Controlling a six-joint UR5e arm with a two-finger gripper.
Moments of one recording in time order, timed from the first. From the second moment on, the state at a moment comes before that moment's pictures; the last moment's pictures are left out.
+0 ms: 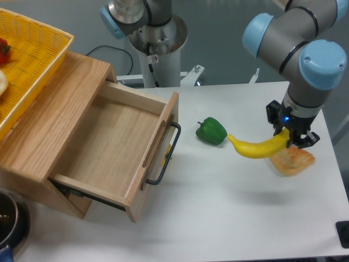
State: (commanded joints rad) arm 2.75 -2.01 -1.22 -1.45 1.64 1.58
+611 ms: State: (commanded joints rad) arm 2.75 -1.87 -1.22 -1.62 1.62 1.48
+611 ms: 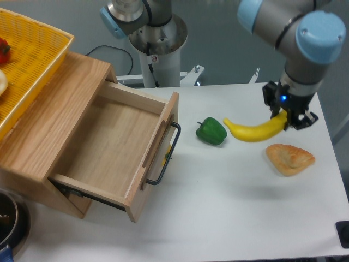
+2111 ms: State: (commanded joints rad) arm 2.47 -1.64 -1.33 -1.81 1.49 0.87
